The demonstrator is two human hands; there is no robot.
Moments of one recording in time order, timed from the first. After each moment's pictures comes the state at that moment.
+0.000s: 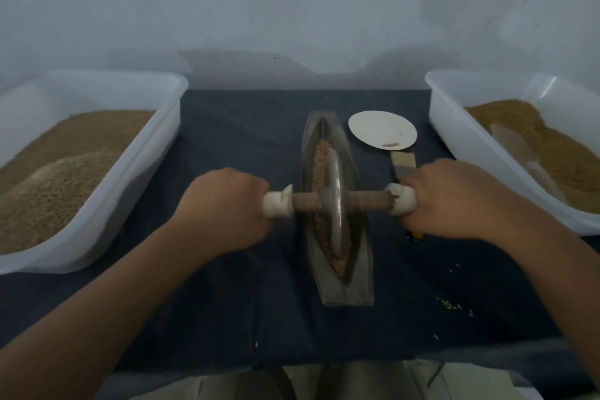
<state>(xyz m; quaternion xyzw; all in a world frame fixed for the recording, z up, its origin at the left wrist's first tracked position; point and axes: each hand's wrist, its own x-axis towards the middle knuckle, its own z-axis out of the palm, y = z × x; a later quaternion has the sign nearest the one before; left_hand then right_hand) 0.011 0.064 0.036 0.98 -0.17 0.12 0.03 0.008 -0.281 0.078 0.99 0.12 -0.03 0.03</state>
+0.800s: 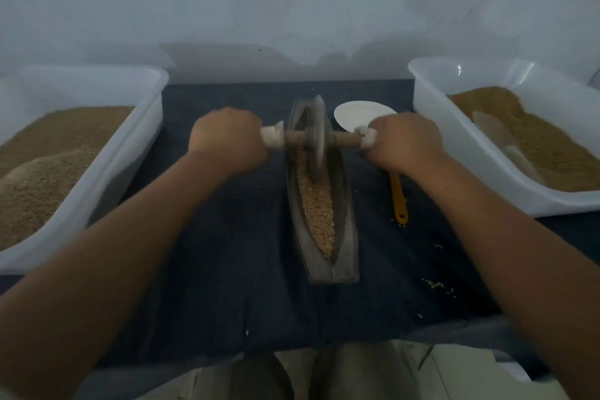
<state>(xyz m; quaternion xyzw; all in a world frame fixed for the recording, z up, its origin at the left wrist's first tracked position) 0.098 0.030 0.061 0.99 -0.10 0.12 -0.01 0.087 -0.259 0.063 1.00 0.02 0.09 0.04</state>
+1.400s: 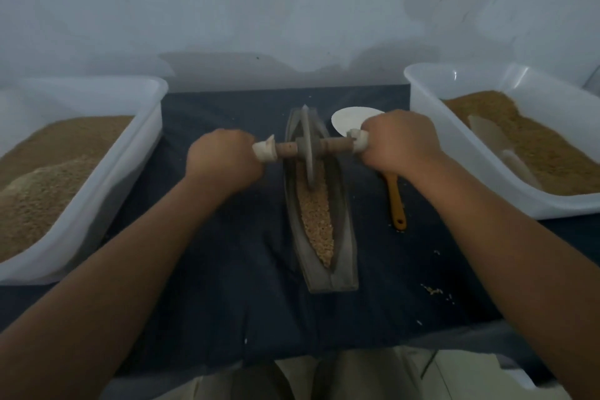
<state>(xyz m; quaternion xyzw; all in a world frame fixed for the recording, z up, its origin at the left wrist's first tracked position) 0.091 0.036 0.043 0.99 -0.06 0.12 0.06 0.089 -0.255 0.070 0.99 0.06 0.12 0.08</state>
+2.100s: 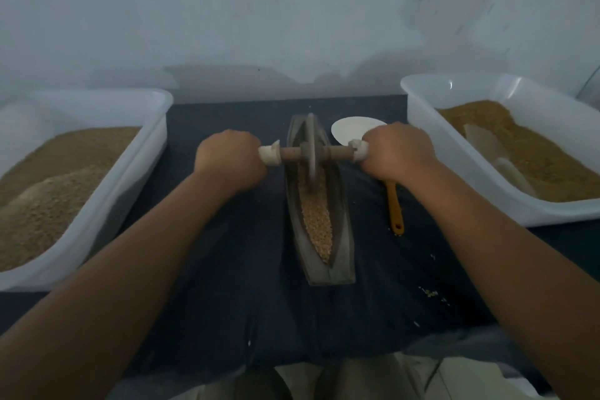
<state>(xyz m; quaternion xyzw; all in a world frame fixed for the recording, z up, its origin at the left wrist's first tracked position) 0.101 0.028 0.059 0.99 -0.08 0.10 0.02 0.098 -0.263 0.061 0.99 0.04 0.11 0.04</state>
